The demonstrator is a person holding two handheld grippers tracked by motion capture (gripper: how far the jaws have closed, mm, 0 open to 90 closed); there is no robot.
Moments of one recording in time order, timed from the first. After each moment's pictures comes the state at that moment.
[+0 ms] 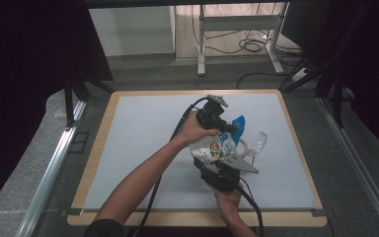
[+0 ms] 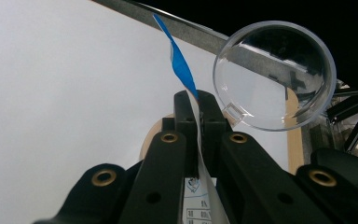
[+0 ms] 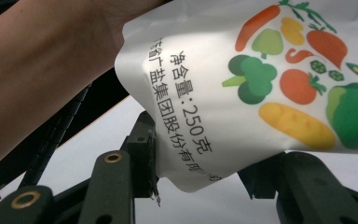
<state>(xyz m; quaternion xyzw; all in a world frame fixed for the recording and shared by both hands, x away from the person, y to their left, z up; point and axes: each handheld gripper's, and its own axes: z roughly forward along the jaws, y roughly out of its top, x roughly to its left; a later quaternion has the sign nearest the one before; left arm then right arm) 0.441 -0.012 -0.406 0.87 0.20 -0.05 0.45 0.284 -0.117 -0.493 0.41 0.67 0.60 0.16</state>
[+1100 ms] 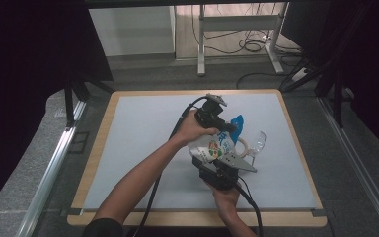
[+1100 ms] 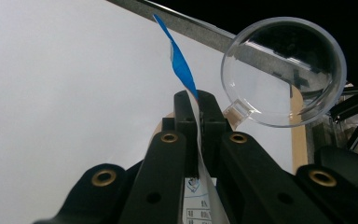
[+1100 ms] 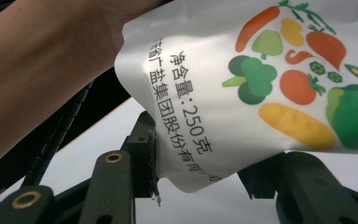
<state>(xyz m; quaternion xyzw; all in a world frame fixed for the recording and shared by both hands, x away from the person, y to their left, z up) 0.445 -0.008 -0.406 0.87 0.20 -0.05 0.44 0.288 -0.112 -0.494 0.41 0.67 0.60 0.15</state>
